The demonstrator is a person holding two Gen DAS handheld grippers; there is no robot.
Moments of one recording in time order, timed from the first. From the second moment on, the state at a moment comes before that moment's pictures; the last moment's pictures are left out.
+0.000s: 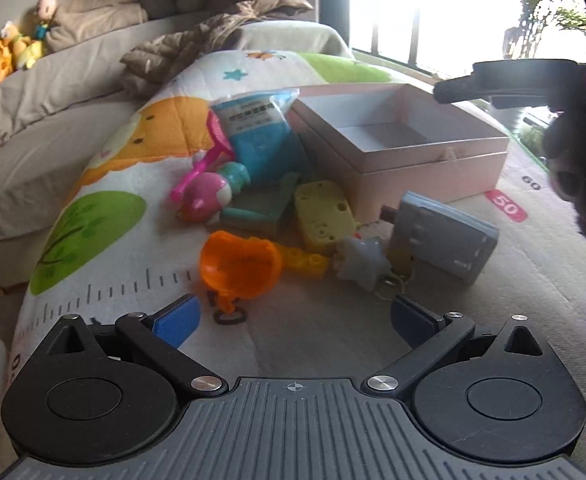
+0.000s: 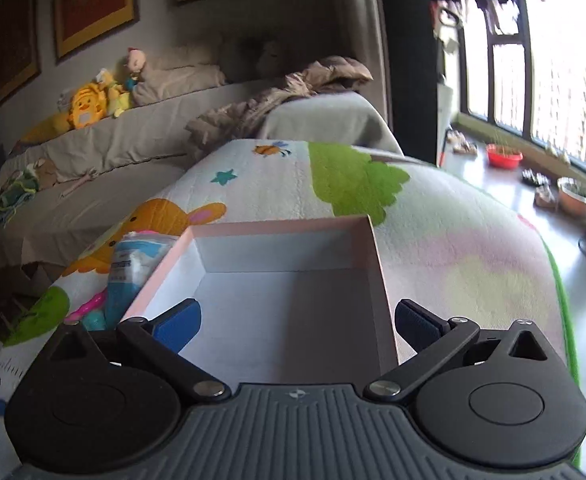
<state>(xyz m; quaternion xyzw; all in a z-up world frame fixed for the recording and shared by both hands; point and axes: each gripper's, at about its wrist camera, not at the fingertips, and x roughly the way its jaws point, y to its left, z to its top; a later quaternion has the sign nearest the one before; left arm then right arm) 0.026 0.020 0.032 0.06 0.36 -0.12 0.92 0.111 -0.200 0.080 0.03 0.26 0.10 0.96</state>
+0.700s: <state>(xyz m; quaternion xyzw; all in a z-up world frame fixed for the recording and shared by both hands) 0.037 -0.032 0.031 0.04 0.37 -0.13 0.92 0.021 -0.236 0.052 -0.01 0.33 0.07 0.94</state>
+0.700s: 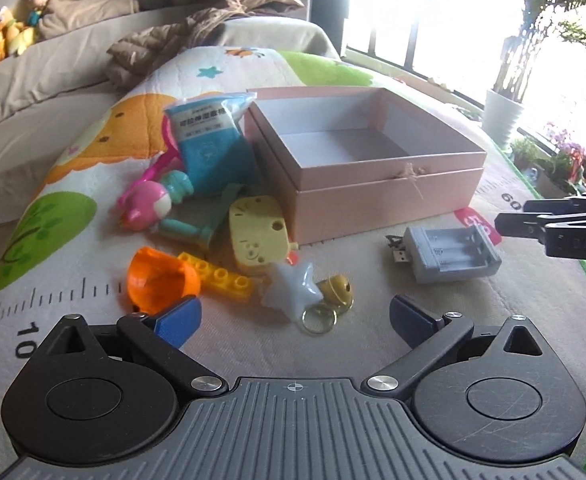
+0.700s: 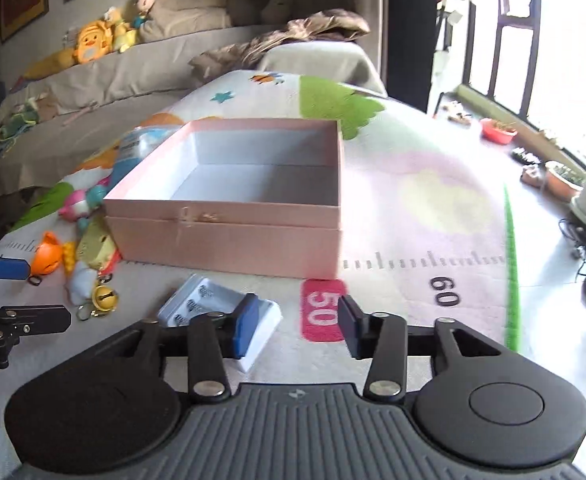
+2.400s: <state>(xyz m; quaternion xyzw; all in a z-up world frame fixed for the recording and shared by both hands) -0.021 -0.019 0.022 0.08 0.39 -0.16 0.90 0.042 -0.171 0.023 -0.03 0.38 0.09 0.92</state>
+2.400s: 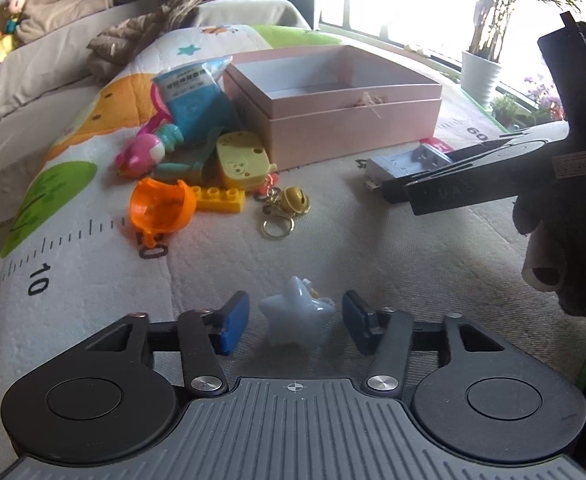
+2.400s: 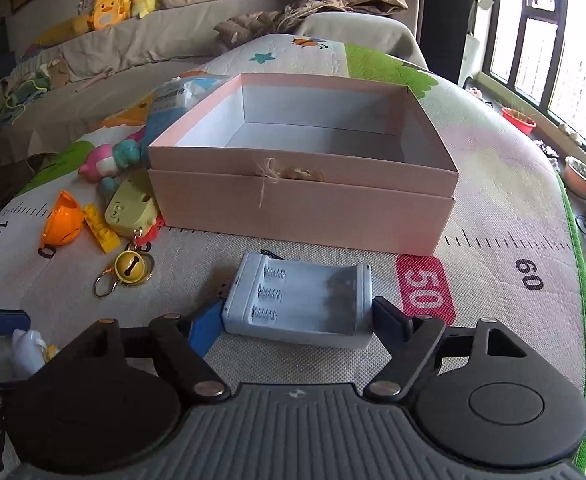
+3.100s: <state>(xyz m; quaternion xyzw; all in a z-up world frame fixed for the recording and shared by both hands) 0.101 -0.074 0.104 0.09 0.25 -0.20 0.94 0.136 -0.226 0.163 0.01 0.27 0.12 0.96</state>
